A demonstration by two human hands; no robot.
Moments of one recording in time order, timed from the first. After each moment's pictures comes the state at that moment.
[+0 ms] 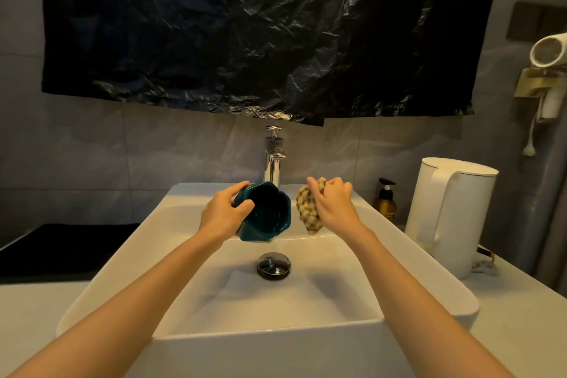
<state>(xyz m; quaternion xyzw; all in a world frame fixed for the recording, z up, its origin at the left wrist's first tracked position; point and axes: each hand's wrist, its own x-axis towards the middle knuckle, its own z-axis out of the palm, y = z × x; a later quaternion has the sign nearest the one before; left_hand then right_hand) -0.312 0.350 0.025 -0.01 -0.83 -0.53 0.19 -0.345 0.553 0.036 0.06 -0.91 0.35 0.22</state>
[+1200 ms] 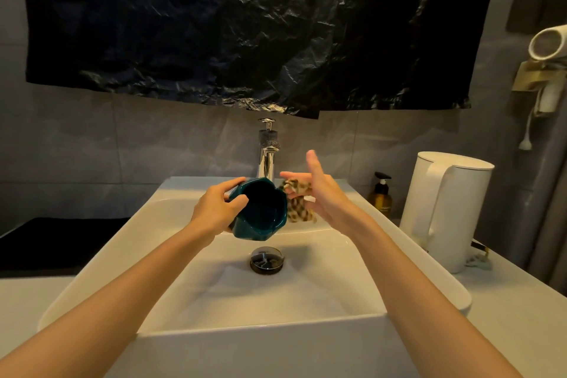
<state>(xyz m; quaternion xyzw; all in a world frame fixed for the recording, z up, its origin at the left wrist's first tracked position) -0.311 0.354 0.027 -0.01 -0.81 -0.57 0.14 -0.320 0.543 0.058 0.12 -0.77 0.62 0.00</state>
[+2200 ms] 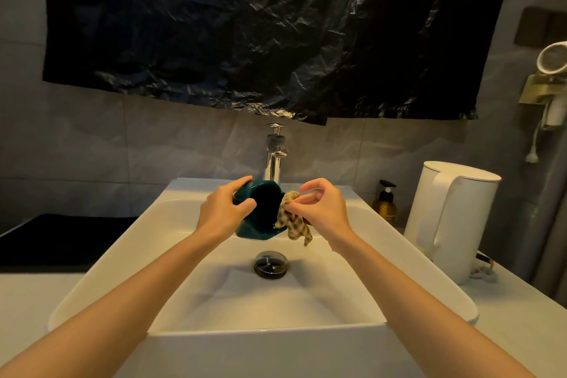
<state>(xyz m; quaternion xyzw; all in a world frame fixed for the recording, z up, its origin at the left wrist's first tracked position) -0.305 0.353 0.026 -0.03 -0.85 -0.48 0.23 -0.326 0.535 0.027 0.11 -0.79 0.56 0.21</state>
